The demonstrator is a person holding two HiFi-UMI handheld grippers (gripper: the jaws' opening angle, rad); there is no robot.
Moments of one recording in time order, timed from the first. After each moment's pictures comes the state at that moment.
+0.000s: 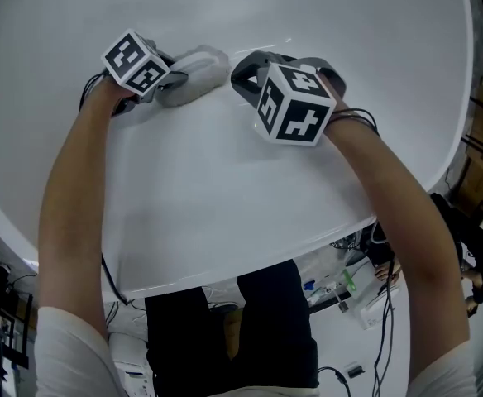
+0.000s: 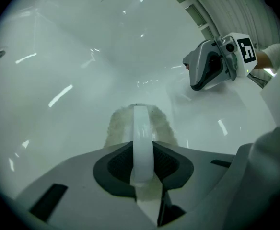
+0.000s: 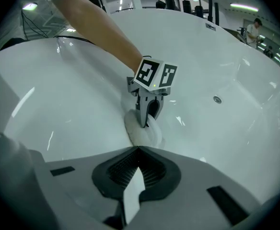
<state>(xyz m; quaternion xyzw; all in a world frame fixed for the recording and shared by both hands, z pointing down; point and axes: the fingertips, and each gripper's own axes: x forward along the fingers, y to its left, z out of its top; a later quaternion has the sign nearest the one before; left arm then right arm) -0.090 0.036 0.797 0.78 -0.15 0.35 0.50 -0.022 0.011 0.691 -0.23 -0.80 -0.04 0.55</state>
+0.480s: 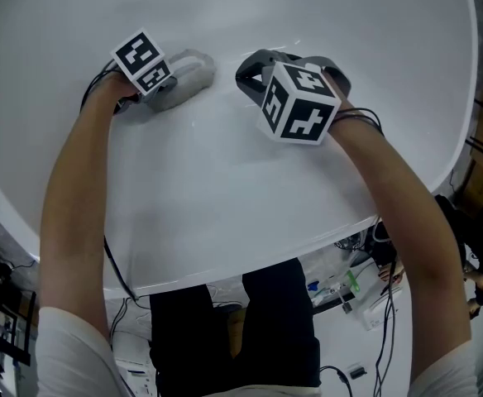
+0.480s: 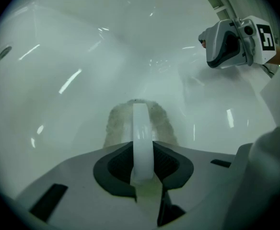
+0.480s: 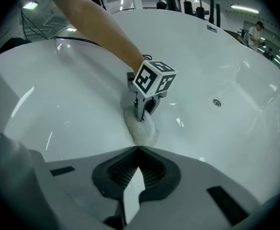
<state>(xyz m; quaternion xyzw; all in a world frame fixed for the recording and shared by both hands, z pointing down) -0.124 0.059 0.817 0.71 -0.14 0.46 0.51 -0.030 0.007 0.691 -0.23 -0.81 -0.05 0.54</state>
